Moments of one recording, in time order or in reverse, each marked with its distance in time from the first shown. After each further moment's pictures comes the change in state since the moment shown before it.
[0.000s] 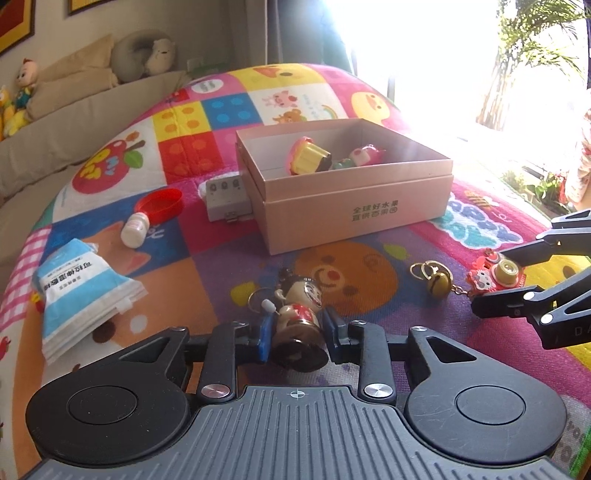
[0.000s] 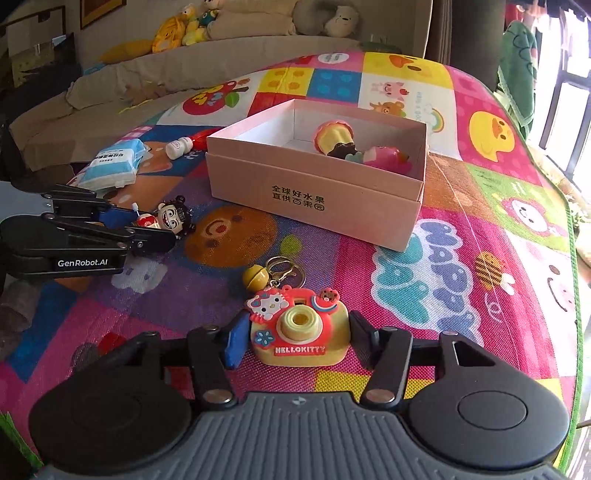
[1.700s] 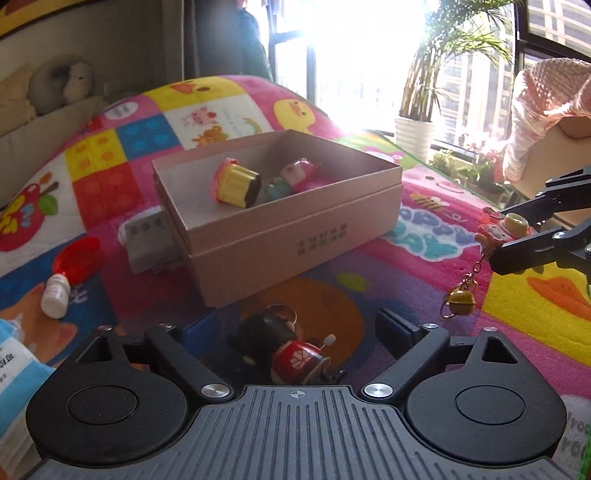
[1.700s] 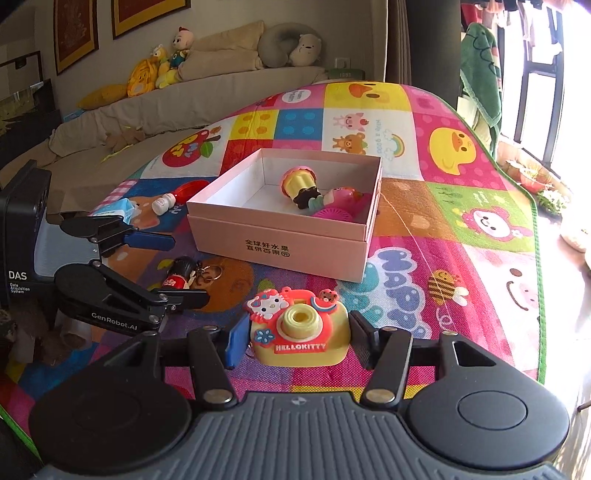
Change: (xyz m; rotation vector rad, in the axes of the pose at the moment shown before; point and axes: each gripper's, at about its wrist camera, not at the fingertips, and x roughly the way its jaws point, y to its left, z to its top) left arm 0.048 0.001 0.026 0.132 -0.018 -0.254; right arm -0.038 -0.025 0.013 0.127 -0.075 -0.030
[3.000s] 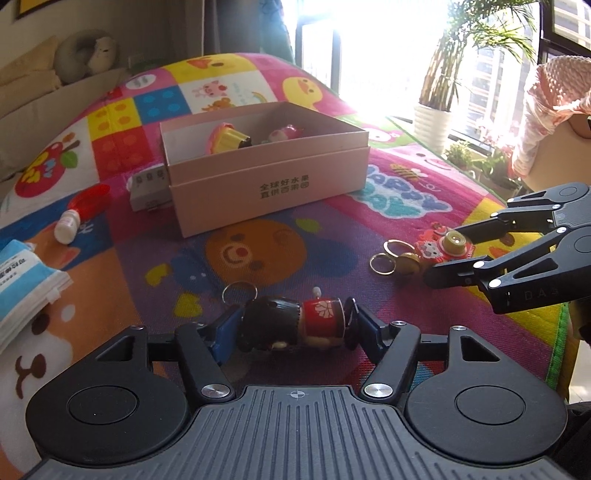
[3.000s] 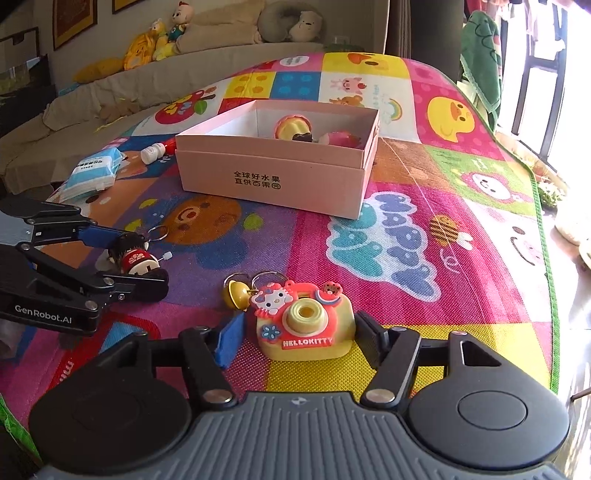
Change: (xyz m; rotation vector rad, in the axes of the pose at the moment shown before) left arm -0.036 -0.052 -0.028 -0.067 0.055 0.089; right arm 0.018 0.002 -0.045 -0.054 0.055 -0.023
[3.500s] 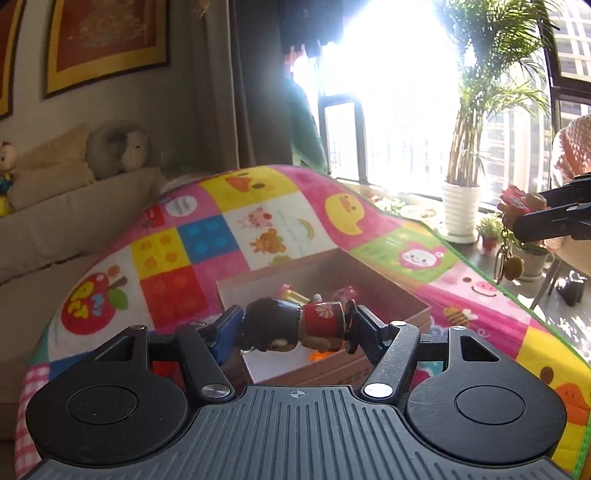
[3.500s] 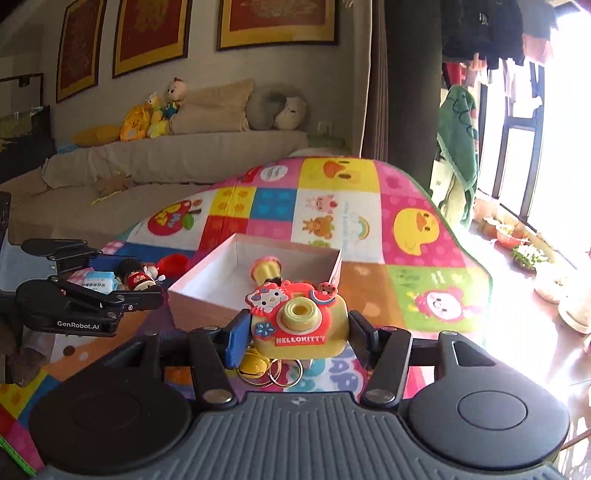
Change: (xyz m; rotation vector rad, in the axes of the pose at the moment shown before) left arm -0.020 0.035 0.119 0.033 -0.291 0.118; right arm -0.095 -0.032 0.106 0.003 -0.298 -0.079
